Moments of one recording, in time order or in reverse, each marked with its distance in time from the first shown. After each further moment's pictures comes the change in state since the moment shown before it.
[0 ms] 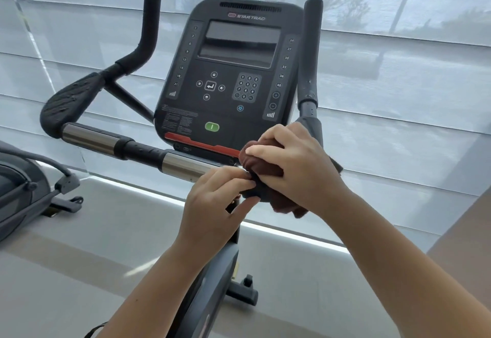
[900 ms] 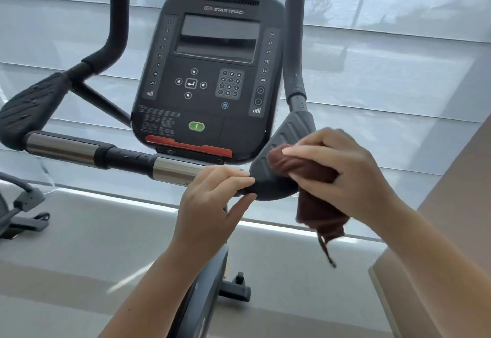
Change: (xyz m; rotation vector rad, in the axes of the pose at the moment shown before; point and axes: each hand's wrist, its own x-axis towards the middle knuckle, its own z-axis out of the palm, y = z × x) left_hand 0.002 -0.017 -0.002 -0.058 -0.023 0.054; right_hand -0.035 -0.005 -0.030 0.145 0.086 0.210
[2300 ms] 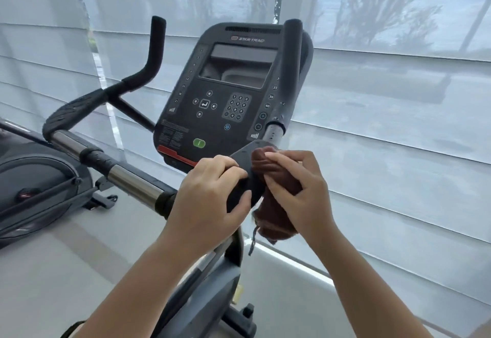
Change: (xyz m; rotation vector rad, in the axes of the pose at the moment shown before) left_hand 0.070 0.080 0.071 0.397 -0.170 -0.258; right_hand 0.004 0.113 0.023 0.623 0.174 0.123
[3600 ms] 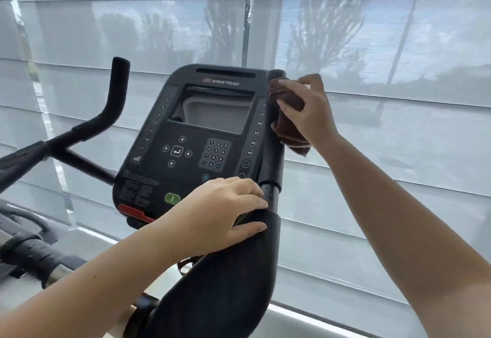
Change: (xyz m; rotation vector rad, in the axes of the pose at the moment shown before) left_hand 0.110 -0.060 0.014 -0.075 -0.260 0.536; right_hand 0.230 0.053 -0.030 -0.449 0.150 -0.153
